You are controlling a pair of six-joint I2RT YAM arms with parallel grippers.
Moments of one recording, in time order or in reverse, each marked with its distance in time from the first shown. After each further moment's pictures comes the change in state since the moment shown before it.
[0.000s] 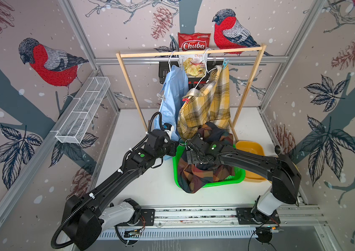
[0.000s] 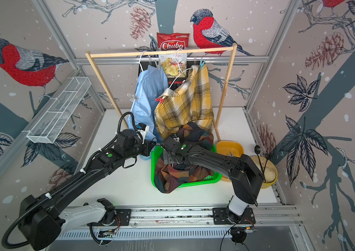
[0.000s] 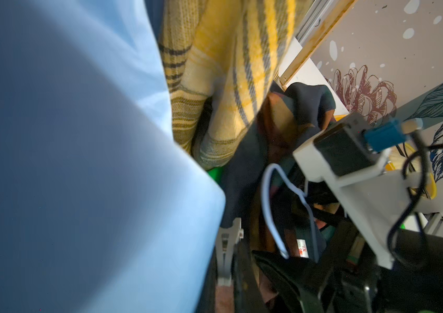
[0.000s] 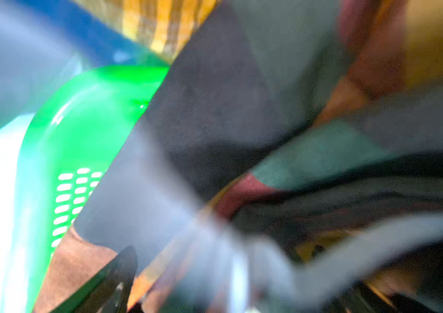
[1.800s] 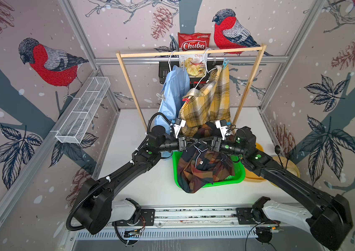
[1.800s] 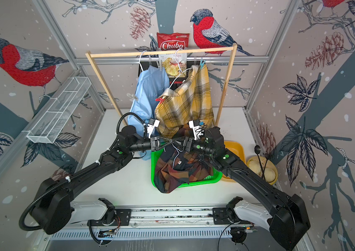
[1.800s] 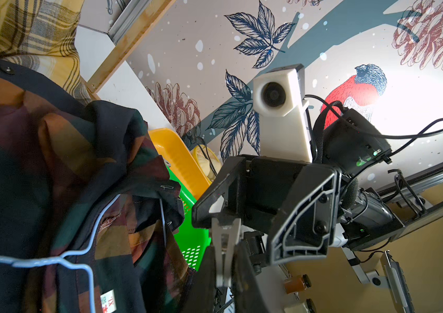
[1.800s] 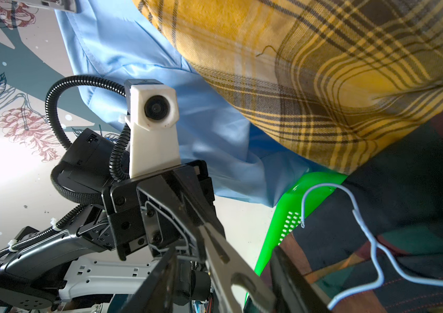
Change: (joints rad) left arm 0.019 0.160 -0.056 0.688 0.709 -0.470; right arm -0.371 -0.560 -0.466 0.821 -0.859 0.110
